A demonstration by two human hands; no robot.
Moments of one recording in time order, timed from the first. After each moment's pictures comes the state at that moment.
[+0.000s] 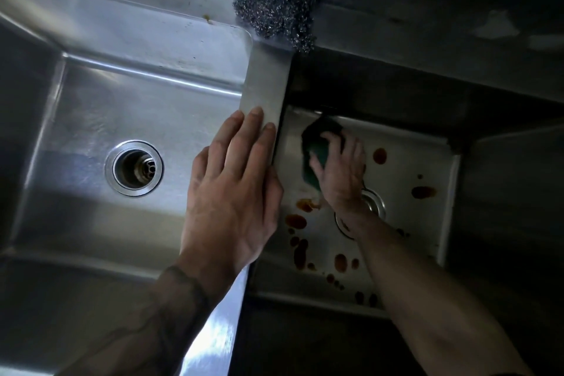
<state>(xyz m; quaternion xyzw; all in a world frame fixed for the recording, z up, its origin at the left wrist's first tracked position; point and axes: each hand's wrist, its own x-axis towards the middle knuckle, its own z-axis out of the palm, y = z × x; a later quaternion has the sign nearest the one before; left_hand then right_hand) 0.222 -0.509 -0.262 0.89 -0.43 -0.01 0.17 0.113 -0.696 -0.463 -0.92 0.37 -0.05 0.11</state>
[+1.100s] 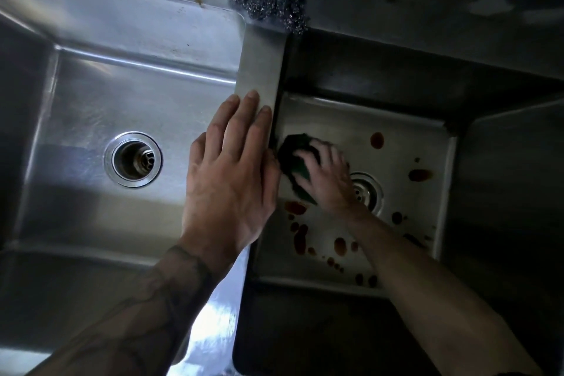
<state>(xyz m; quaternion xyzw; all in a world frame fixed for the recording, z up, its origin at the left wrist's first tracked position) 0.220 -0.510 -0.262 0.89 -0.42 -0.01 0.17 0.082 -0.665 -0.460 -0.97 0.21 -0.02 0.11</state>
